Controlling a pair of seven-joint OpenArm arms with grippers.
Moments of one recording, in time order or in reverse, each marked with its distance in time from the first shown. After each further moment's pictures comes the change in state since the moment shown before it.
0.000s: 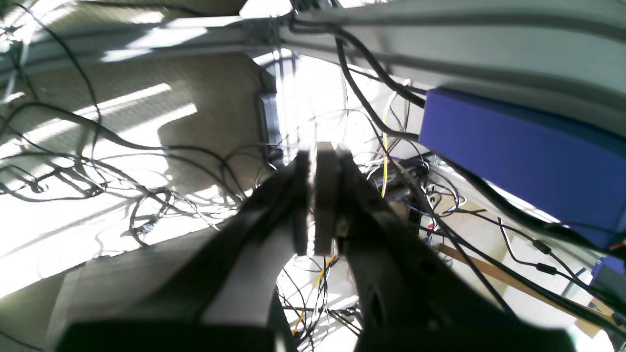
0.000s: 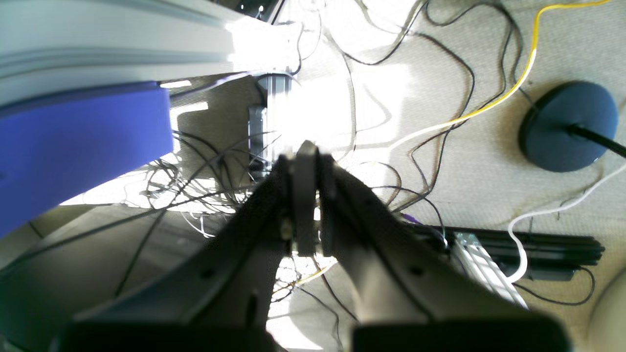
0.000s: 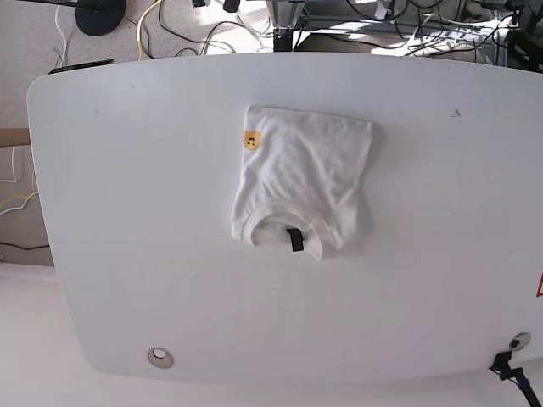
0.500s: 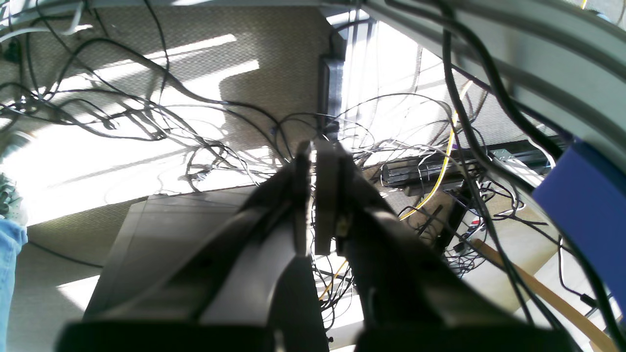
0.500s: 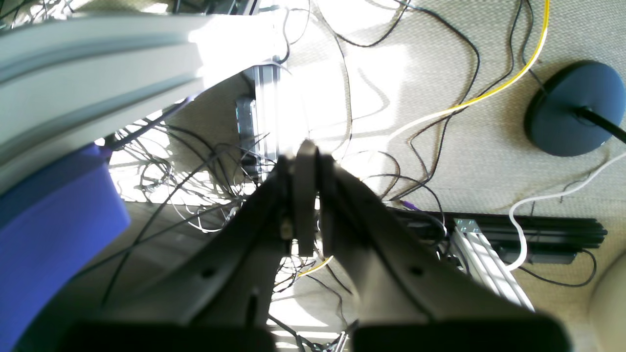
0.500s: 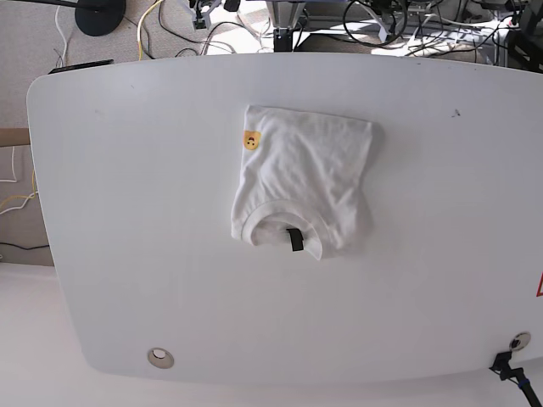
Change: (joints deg) left arm -19.5 -2.7 2.2 -28.6 4.5 18.6 -0.1; right arm 17.5 0.0 0.0 -23.8 0.1 0.0 0.3
